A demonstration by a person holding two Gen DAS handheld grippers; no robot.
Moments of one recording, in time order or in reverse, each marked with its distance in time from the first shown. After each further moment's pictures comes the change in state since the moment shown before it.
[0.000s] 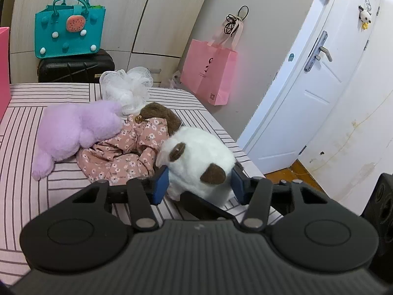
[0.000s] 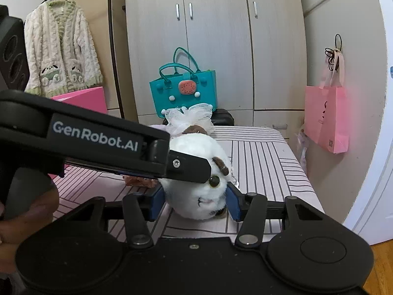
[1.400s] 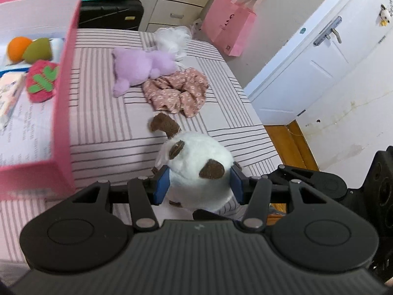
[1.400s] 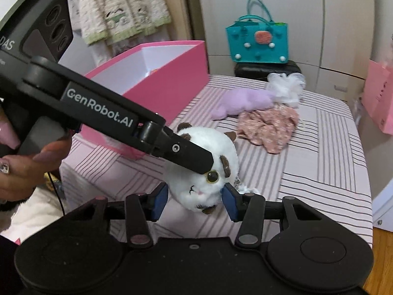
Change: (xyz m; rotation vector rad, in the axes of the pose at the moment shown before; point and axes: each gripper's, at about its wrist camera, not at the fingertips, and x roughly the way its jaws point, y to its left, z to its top) left arm -0.130 0.031 0.000 -0.168 0.312 0.025; right arm -0.076 0.090 0.037 -0.088 0.360 0.262
